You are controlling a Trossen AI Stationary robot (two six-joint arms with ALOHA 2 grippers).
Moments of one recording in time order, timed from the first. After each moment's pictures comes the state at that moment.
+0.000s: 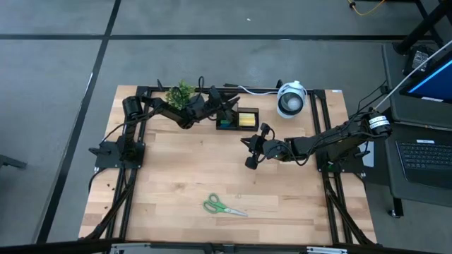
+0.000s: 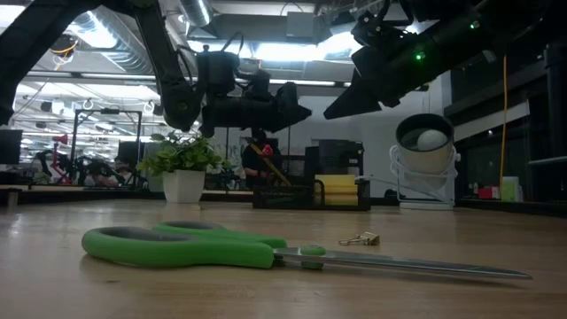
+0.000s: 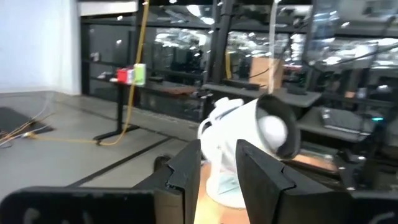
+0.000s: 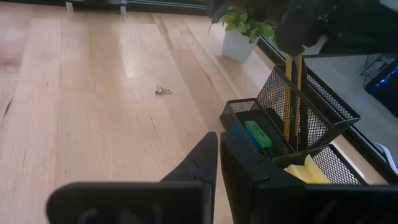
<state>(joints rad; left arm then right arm) 0.44 2.00 0.87 1.29 -0.05 -0.12 0.16 1.49 0.68 0.32 0.58 0.05</state>
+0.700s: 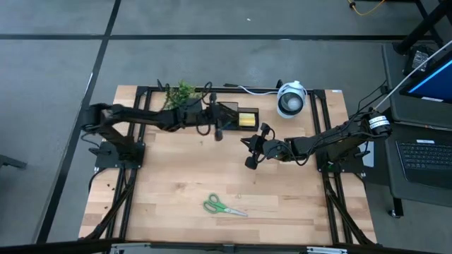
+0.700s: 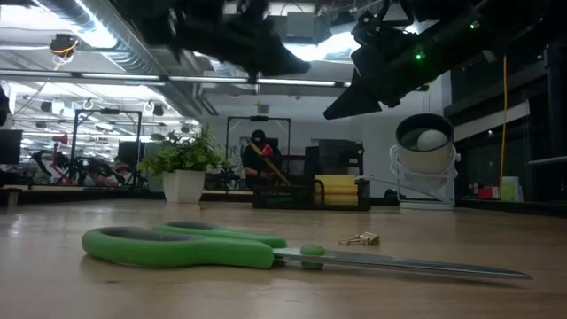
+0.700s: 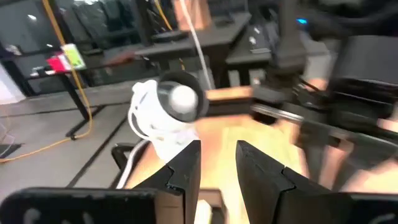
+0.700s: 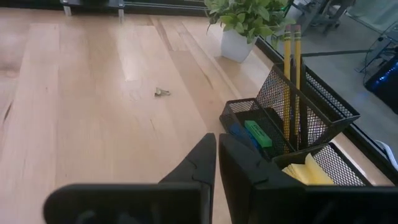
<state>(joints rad) 0.24 1.51 0.87 0.50 -0.01 0.21 0.16 1.49 0.68 0.32 0.58 0.08</state>
